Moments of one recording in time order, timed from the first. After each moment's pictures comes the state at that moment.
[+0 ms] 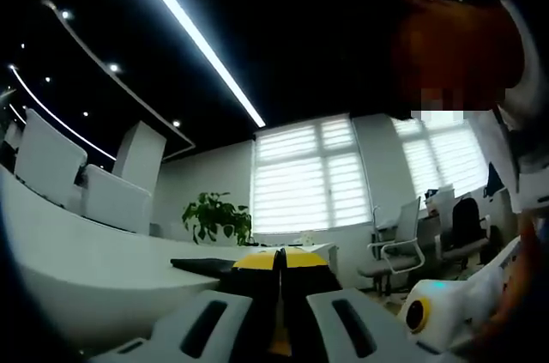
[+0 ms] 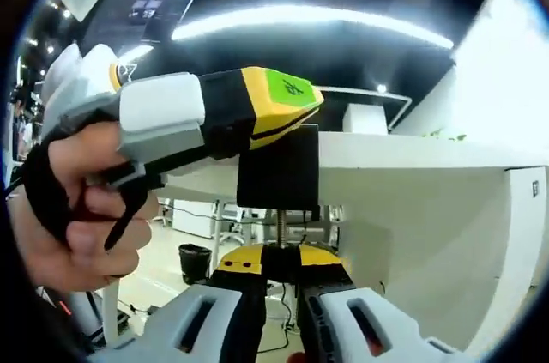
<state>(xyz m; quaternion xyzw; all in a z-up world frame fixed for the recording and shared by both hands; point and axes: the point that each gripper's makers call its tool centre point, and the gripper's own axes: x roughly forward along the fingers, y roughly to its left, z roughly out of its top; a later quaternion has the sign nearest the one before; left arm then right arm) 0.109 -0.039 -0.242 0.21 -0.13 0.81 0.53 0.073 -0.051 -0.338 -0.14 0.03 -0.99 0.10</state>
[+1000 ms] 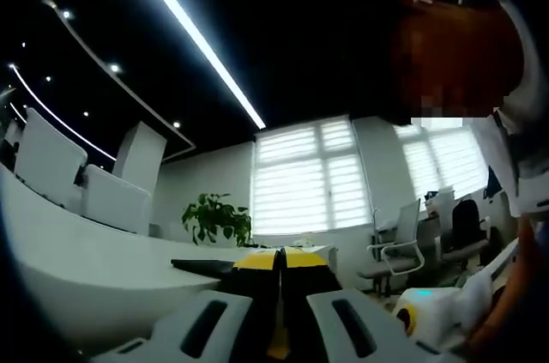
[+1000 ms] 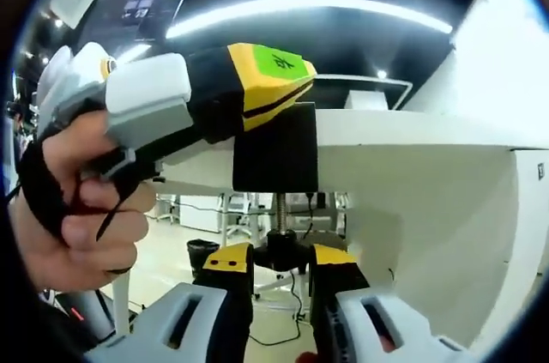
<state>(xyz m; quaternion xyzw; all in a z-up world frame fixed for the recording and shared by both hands) 0.109 -0.040 -0.241 0.21 -0.13 0.81 0.53 0.064 -0.052 -0.351 -0.11 0.01 -0.99 0.13</state>
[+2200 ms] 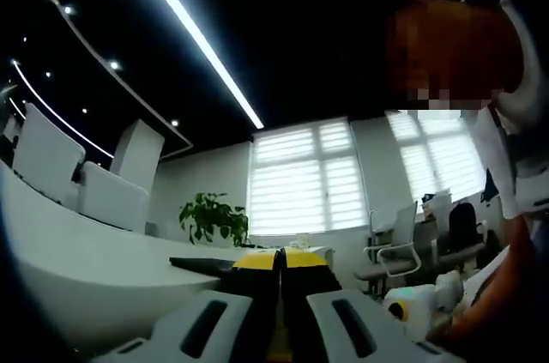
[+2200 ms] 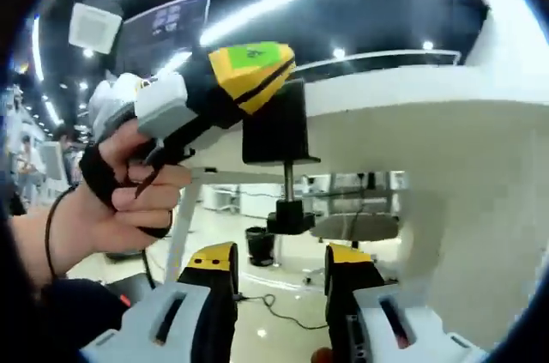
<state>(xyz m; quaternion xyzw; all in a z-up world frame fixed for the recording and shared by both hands) 0.109 -0.040 -0.242 0.21 -0.14 0.81 0.54 0.090 -0.047 -0.368 -0.07 -0.02 -0.98 0.21</state>
